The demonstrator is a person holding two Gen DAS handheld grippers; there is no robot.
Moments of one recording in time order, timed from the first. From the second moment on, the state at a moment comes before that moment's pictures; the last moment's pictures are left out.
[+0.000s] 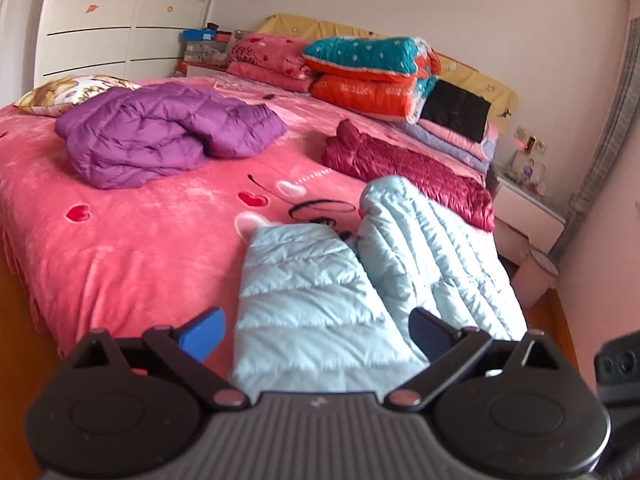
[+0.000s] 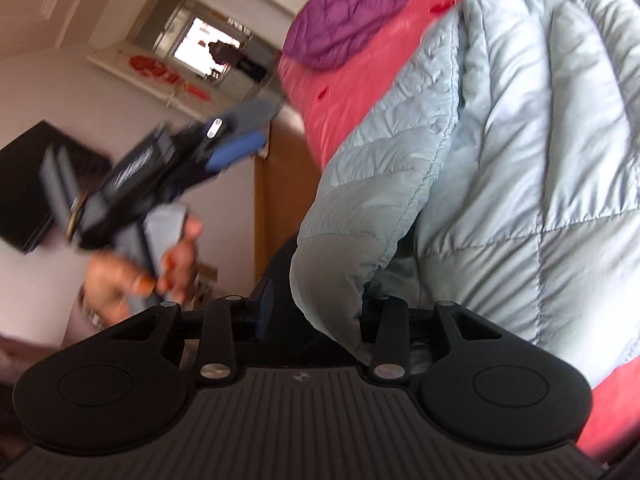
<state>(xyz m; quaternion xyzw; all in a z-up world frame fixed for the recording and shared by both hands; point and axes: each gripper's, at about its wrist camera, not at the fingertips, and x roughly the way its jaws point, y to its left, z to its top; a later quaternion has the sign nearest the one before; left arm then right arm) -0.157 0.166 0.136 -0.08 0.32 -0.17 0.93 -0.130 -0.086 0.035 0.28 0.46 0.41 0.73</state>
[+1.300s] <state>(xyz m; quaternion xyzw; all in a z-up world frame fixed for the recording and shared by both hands) -0.110 0.132 0.049 -0.09 0.46 -0.17 0.87 0.143 -0.072 0.166 -0.10 0.40 0.10 0.91</state>
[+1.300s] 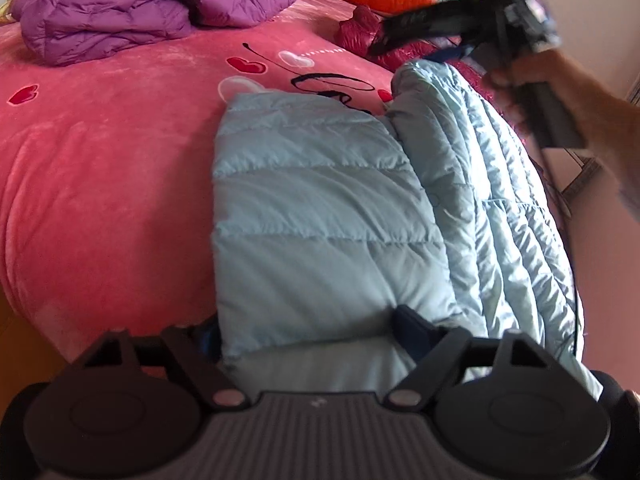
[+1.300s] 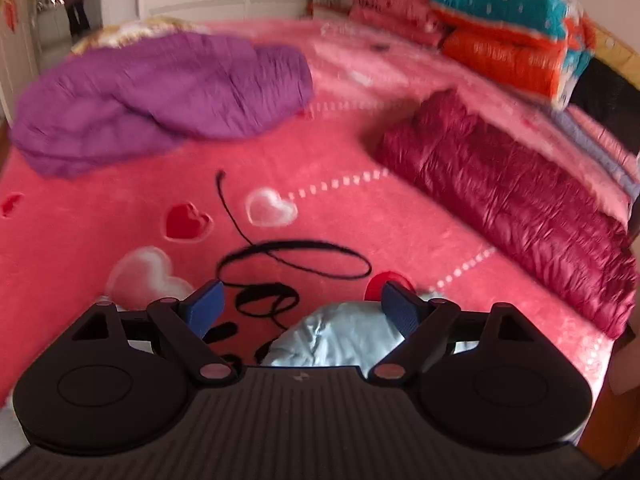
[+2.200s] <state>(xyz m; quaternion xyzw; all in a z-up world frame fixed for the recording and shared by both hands) -0.109 0.099 0.047 -0.05 0.47 -0.22 0.86 -0.034 -0.213 0.120 0.09 0.51 0.13 0.84</state>
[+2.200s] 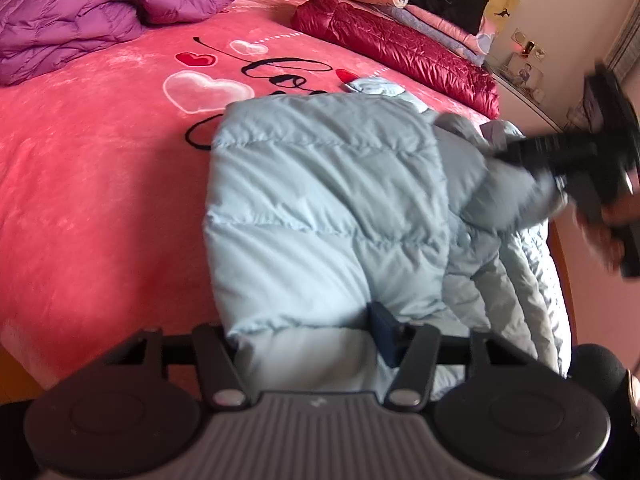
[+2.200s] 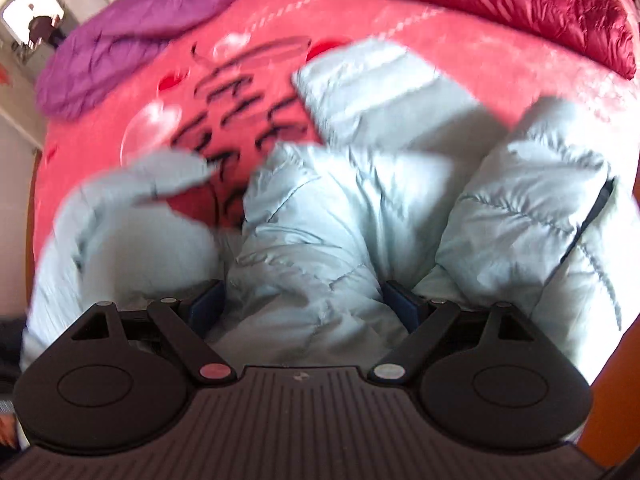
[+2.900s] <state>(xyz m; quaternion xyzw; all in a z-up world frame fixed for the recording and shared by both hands) -0.103 0.079 0.041 -0.02 0.48 -0.25 0.84 0.072 -0.283 0.069 0.11 0.48 0.13 0.86</state>
